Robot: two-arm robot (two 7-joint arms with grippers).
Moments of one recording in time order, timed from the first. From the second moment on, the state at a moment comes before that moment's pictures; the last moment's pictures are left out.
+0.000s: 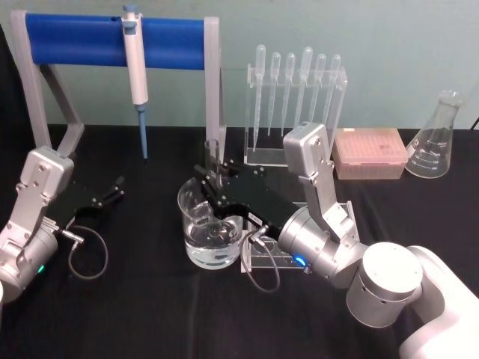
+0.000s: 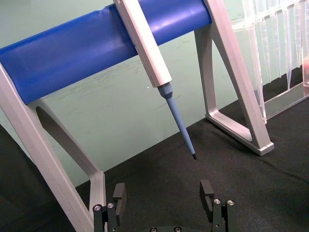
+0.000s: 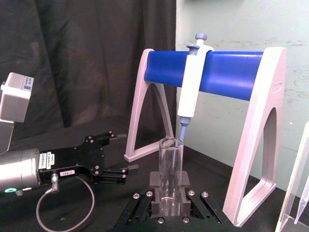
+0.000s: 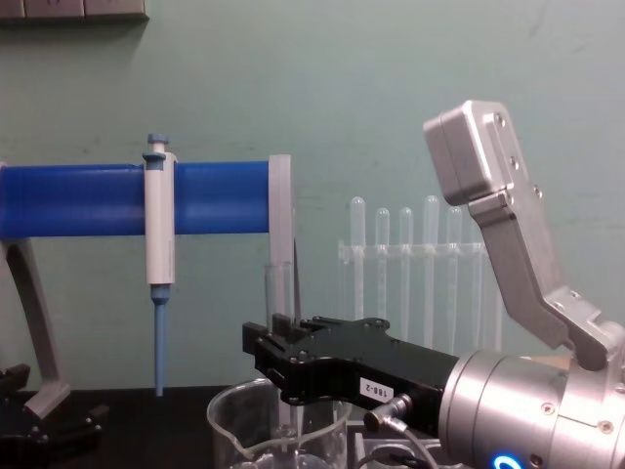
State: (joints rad) left arm -0.20 0.60 0.45 -1.41 -0.25 -0.12 0.03; right arm 0.28 0.19 -0.50 -1.45 0.25 -0.03 0.37
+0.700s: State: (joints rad) left arm -0.20 0.60 0.45 -1.41 -0.25 -0.12 0.03; right arm 0.28 0.19 -0.50 -1.45 0.25 -0.03 0.37
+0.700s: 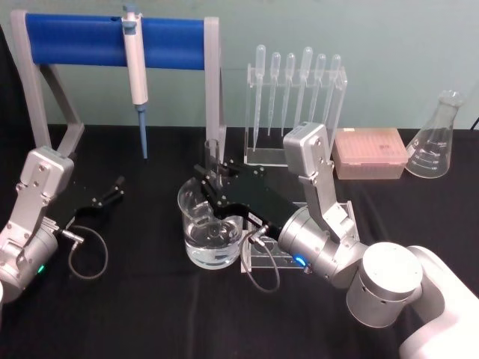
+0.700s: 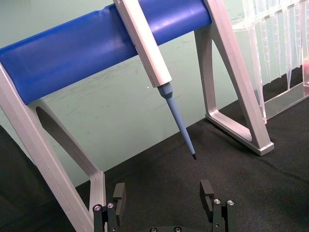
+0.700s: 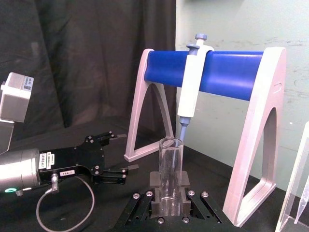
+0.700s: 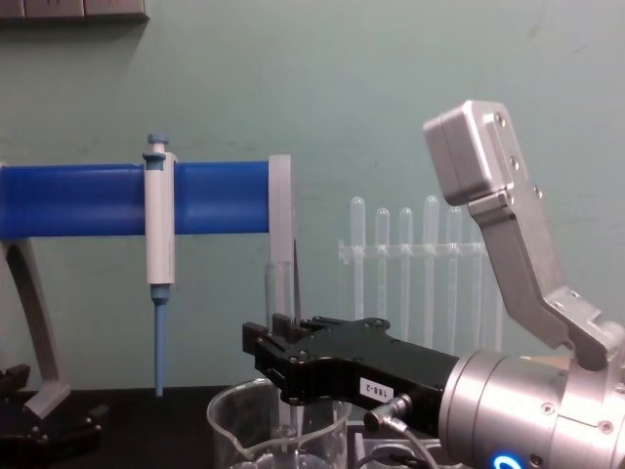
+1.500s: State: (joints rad) left arm -0.20 0.60 0.45 -1.41 -0.25 -0.12 0.03; right arm 0.28 0.19 -0.50 -1.45 0.25 -0.03 0.37
